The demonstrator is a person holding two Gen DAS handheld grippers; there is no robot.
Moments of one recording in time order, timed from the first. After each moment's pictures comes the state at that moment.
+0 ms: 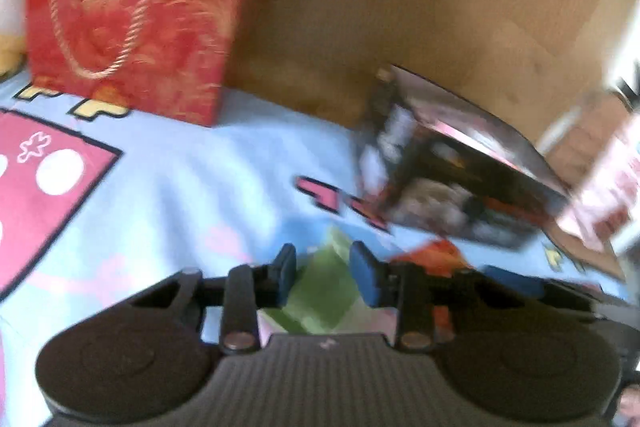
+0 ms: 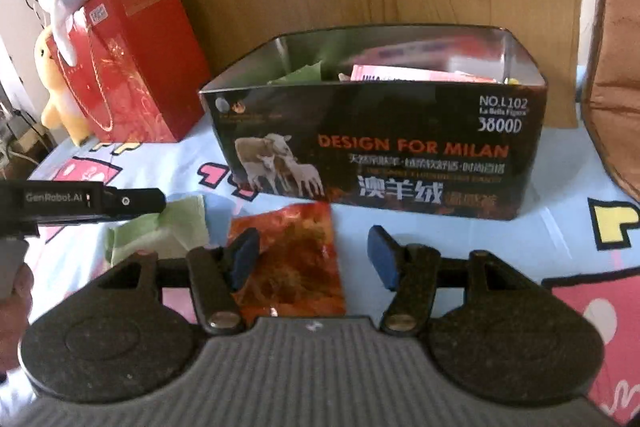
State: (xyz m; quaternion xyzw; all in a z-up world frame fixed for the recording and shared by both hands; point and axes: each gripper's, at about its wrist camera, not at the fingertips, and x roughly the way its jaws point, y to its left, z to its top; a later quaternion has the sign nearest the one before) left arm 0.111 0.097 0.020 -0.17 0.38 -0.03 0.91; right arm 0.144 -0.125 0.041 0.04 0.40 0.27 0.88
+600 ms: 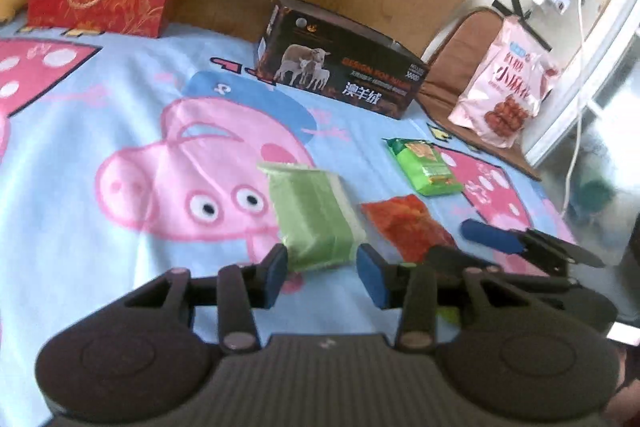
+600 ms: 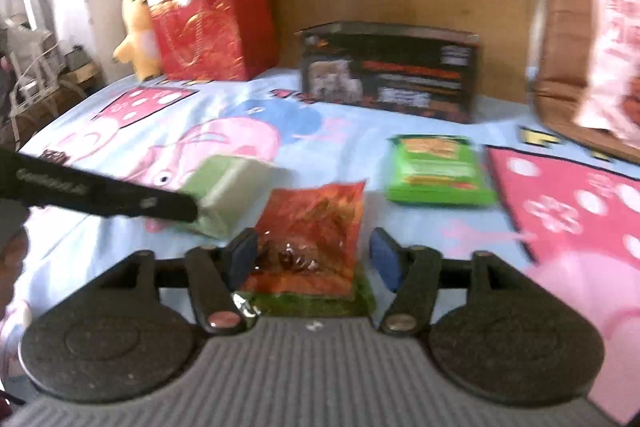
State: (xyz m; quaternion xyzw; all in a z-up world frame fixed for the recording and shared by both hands) left arm -0.035 0.049 0.020 -0.18 0.38 -0.13 0.90; right arm -0.017 -0.186 0.048 -0.03 0.32 0.27 0.91
